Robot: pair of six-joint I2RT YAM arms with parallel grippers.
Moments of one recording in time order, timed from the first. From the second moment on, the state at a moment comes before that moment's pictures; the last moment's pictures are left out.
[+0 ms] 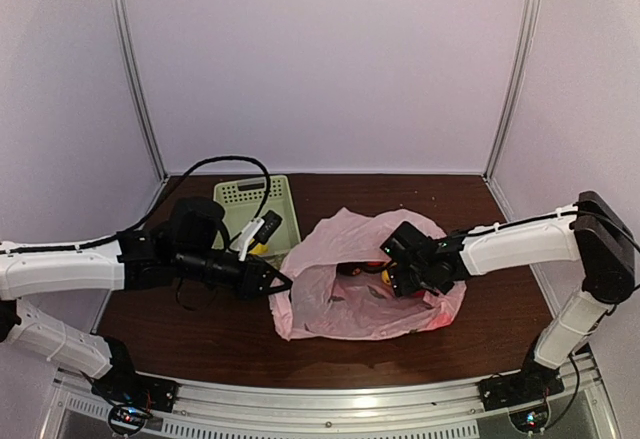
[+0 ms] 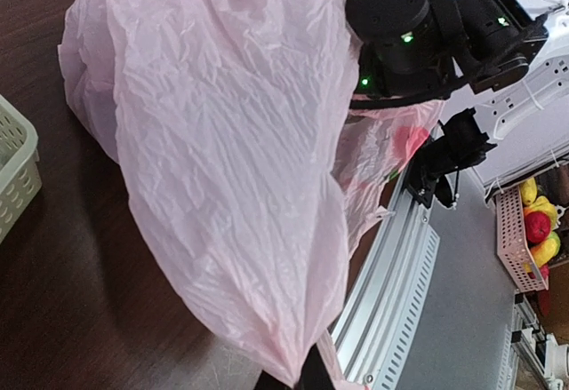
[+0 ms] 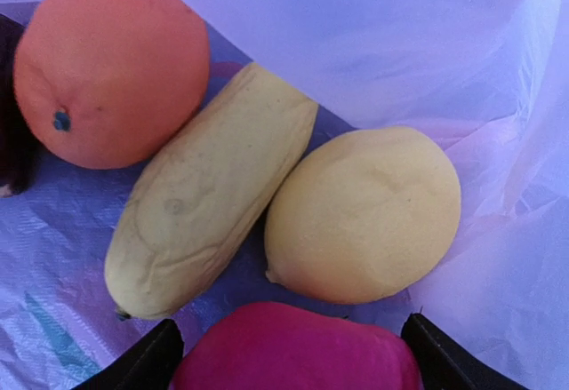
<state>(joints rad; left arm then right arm) -0.92 1.20 0.76 -0.13 0.40 -0.42 0.86 1.65 0.90 -0.42 0.57 0.52</state>
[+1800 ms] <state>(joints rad) -1.07 0.91 0.75 0.12 0.18 -0.25 1.20 1.05 0.86 0.04 0.18 0.68</state>
